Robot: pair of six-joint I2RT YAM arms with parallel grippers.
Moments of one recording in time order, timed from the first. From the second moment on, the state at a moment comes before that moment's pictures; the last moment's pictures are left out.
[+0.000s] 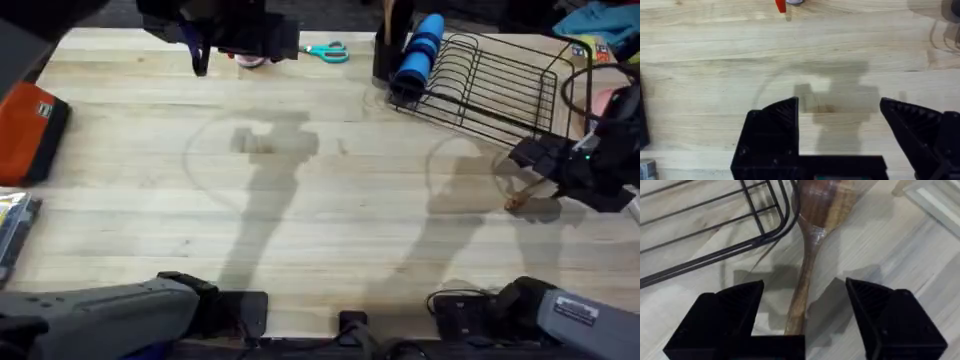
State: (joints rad) left arm -0.30 1.44 1.52 -1.05 -0.23 -0.19; right arm -0.42 1.28 0.64 -0.42 0.26 0.31
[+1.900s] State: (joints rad) left arm -0.30 1.44 1.52 -1.05 -0.23 -0.19; right arm -0.42 1.37 0.66 -0.45 0.25 0.29
